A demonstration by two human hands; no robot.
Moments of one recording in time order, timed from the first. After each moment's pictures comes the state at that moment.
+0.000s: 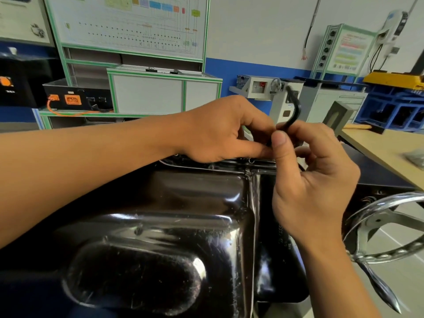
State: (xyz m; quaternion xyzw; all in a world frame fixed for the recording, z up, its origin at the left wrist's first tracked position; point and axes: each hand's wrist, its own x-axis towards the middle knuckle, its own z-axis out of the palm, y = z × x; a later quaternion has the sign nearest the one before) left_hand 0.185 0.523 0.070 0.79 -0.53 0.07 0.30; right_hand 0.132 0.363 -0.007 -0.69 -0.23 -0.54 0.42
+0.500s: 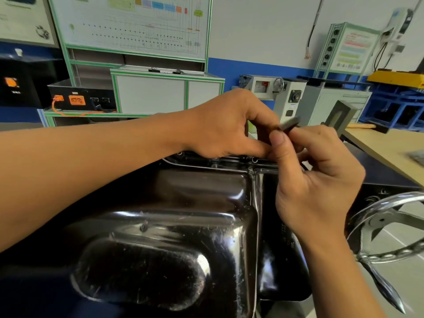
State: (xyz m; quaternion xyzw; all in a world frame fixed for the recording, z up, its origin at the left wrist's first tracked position) left_hand 0.185 0.520 0.073 0.78 -0.54 0.10 0.29; right_hand 0.132 0.364 -0.006 -0.68 -0.24 -0.56 0.41
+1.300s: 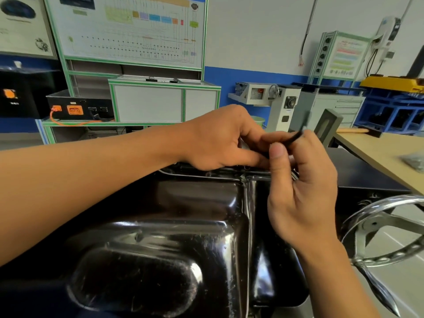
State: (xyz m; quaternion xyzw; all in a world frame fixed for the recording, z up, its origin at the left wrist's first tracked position) left_hand 0.183 0.518 0.072 0.80 -0.52 0.05 0.31; right_hand 0.127 0.361 -0.003 -0.72 -0.25 -0.52 0.38
